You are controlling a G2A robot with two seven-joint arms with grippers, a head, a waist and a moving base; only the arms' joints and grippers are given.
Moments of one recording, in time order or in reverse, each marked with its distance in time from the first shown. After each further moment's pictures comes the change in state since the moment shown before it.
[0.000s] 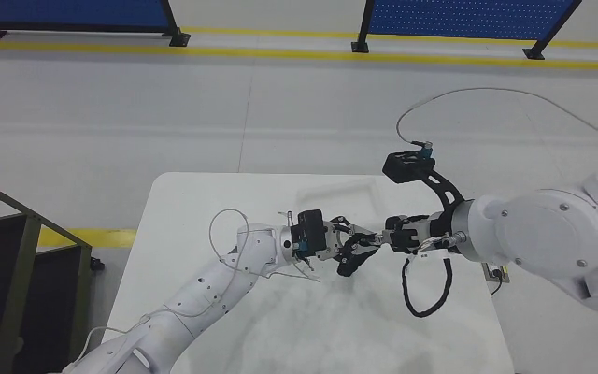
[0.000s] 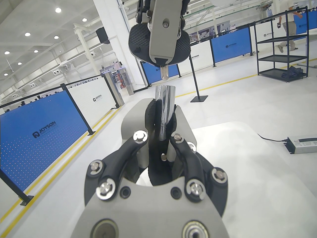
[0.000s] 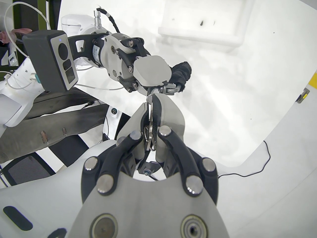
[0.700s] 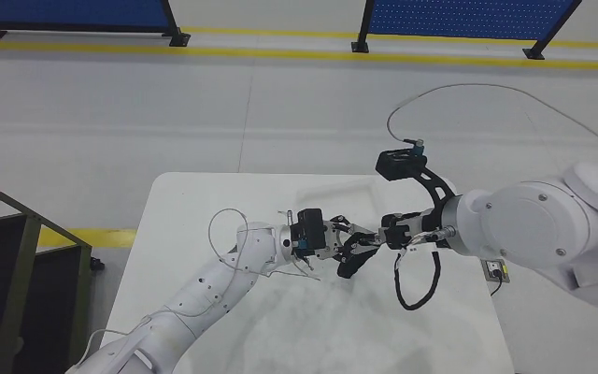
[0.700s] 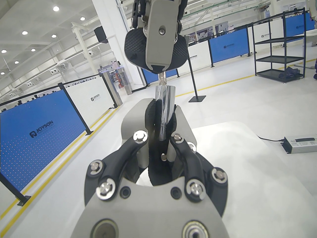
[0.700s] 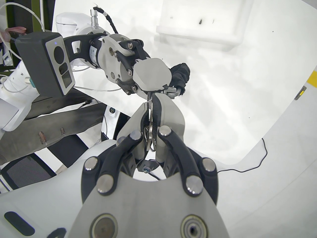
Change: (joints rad) left arm 0.011 -0.014 -0.040 0.012 0.037 -0.037 0.004; right arm 0.108 -0.043 -0.123 0.036 0.018 0.016 -0.016
